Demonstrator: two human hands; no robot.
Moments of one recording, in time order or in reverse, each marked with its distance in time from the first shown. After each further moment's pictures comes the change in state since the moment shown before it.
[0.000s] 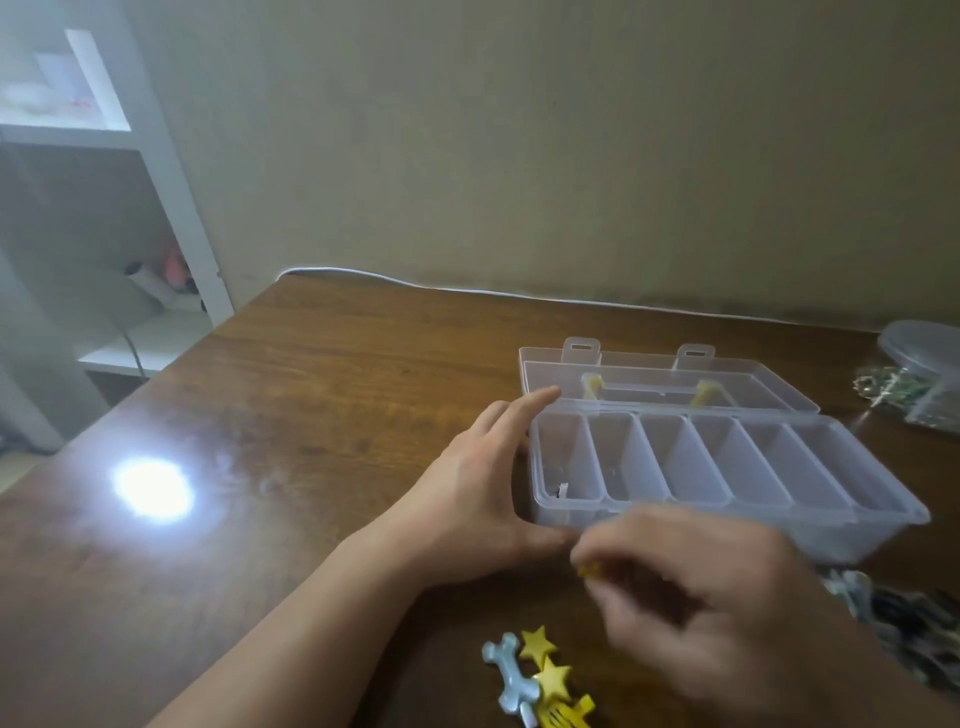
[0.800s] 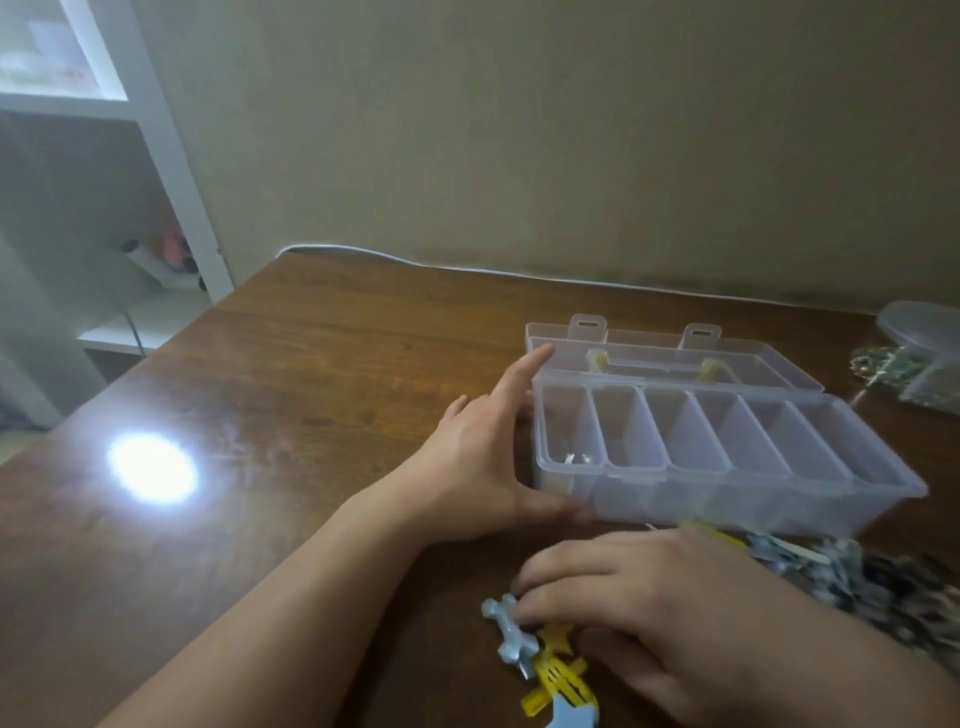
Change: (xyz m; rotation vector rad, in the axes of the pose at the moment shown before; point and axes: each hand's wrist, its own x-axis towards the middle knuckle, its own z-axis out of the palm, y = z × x) left_hand -0.002 0.007 -0.006 0.030 -0.035 -0.047; right_hand 0.000 0.001 0.009 -0.091 -0.615 -0.094
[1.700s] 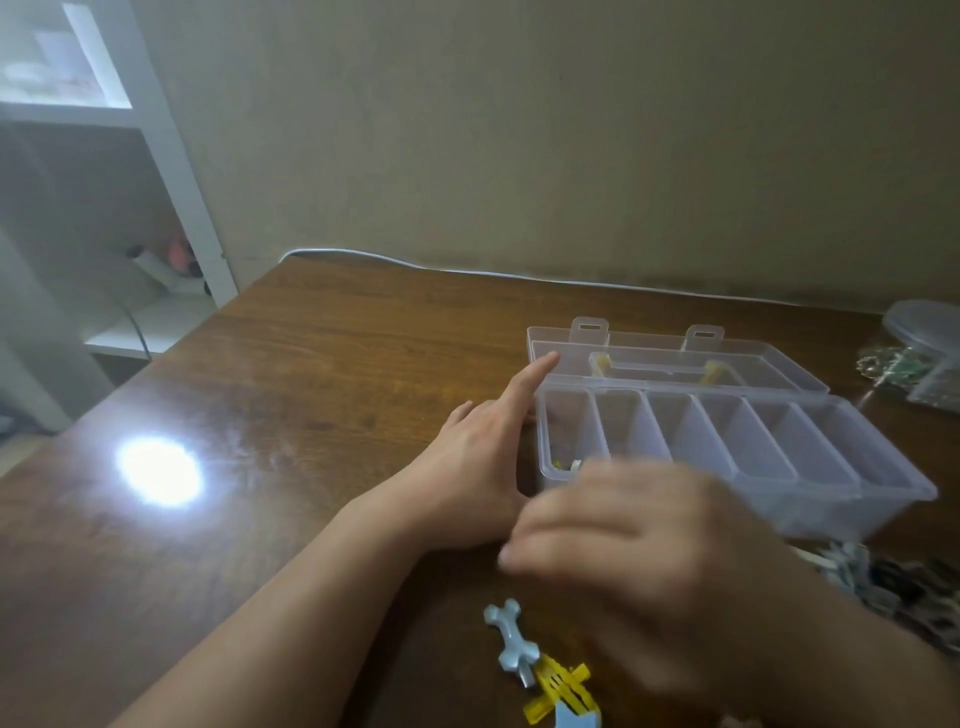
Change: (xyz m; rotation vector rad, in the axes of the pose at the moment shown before) left_hand 0.005 -0.006 0.001 0.042 -0.018 0.050; right_hand 0.015 -0.004 -0.007 -0.163 0.479 -0.159
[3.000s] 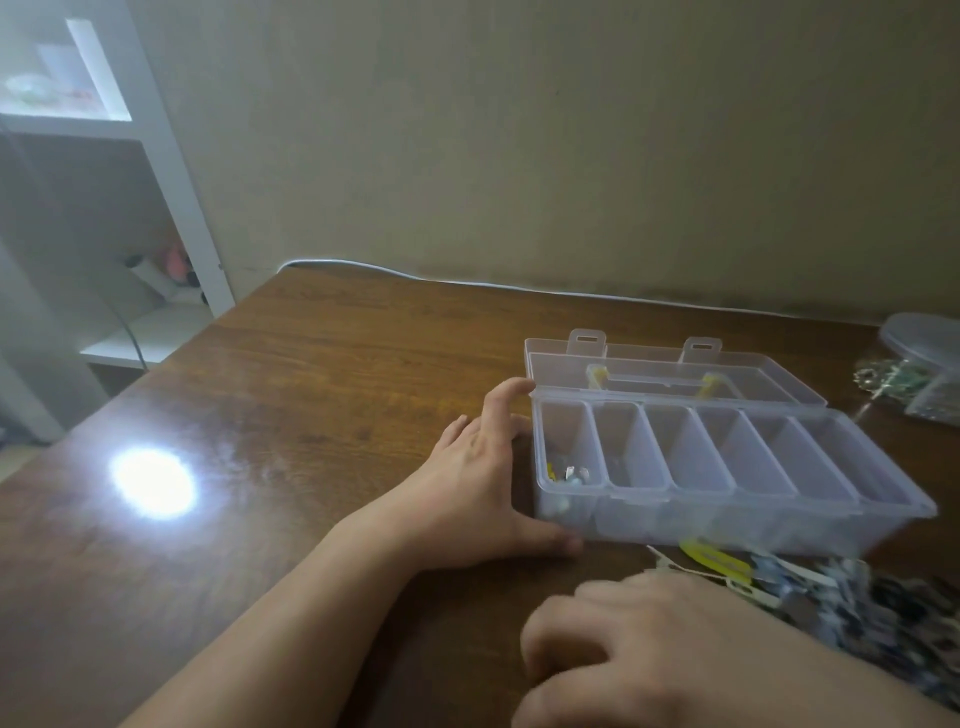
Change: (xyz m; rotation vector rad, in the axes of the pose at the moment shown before) left_hand -0.001 0.002 0.001 0.008 -0.071 -0.098; right_hand -0.021 -0.005 0.001 -0.022 -0.521 -0.071
